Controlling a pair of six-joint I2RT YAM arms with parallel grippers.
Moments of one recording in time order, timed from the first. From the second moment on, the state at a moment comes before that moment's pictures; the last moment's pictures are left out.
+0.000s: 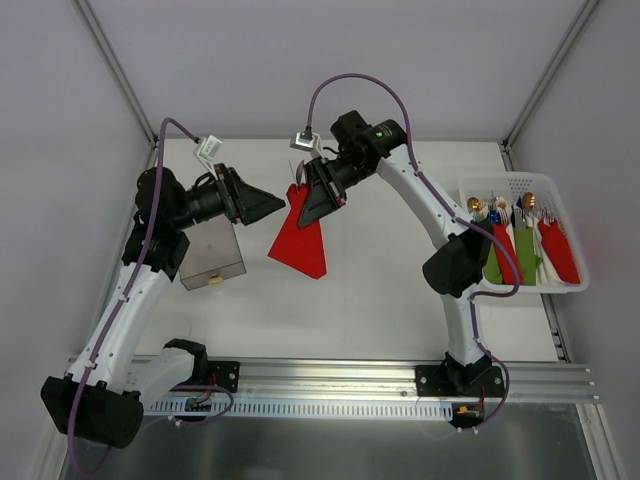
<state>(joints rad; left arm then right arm) -0.23 0.99 0.99 -0.01 0.87 -0.67 0.63 2.11 2.30 -1.43 -1.47 -0.33</state>
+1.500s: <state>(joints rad) -0.35 1.12 1.16 -0.49 0.52 -0.26 0.56 1.90 1.87 -0.59 -0.91 0.50</state>
